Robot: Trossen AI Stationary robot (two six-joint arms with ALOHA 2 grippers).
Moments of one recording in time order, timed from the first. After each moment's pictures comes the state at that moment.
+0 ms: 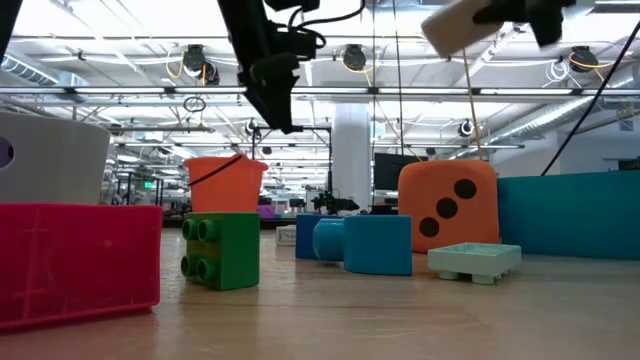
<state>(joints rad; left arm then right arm) 0.11 1.73 1.49 -0.91 -0.38 -0.10 0.56 0.83 0.56 0.32 1.41 -1.02</state>
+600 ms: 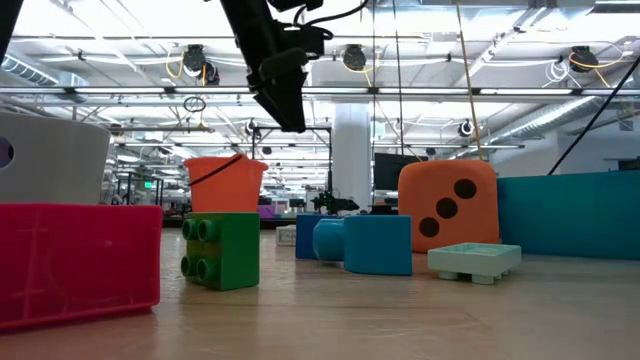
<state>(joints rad) 0.11 1.73 1.47 -0.80 -0.31 -0.05 0.67 0.55 0.73 0.10 1.25 -0.87</state>
